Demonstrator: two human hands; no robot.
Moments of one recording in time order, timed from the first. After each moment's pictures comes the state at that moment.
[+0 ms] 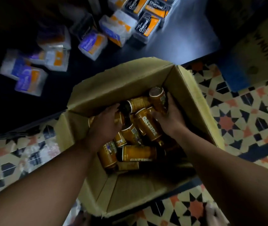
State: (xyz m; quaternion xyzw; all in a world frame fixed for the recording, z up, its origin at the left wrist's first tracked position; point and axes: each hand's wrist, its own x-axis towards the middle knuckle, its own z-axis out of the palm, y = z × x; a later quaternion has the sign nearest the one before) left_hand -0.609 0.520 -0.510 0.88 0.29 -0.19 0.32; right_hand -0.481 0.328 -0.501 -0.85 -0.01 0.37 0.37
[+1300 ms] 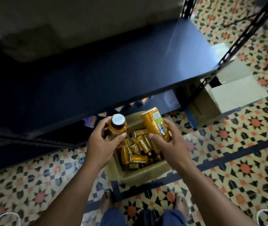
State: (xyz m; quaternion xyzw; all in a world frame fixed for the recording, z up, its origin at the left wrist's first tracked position) left_hand -0.655 0.464 -0.038 0.76 0.37 0.11 0.52; right_hand -0.530 0.262 -0.041 -0.74 -0.10 0.34 0.57
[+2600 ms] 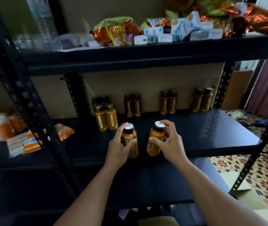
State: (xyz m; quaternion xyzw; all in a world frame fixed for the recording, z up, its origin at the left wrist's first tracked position) left_hand -0.663 0.577 0.372 0.79 0.28 0.35 0.41; right_hand -0.496 0.437 0.376 -0.69 -0.43 0.06 0.58
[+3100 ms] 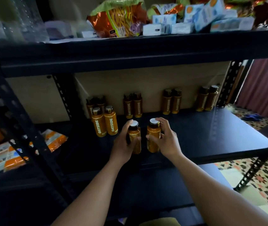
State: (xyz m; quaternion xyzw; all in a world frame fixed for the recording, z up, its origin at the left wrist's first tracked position) left_hand -0.614 0.658 0.355 0.82 0.26 0.29 0.42; right_hand -0.464 0.528 0.353 -0.72 -0.42 0.05 0.56
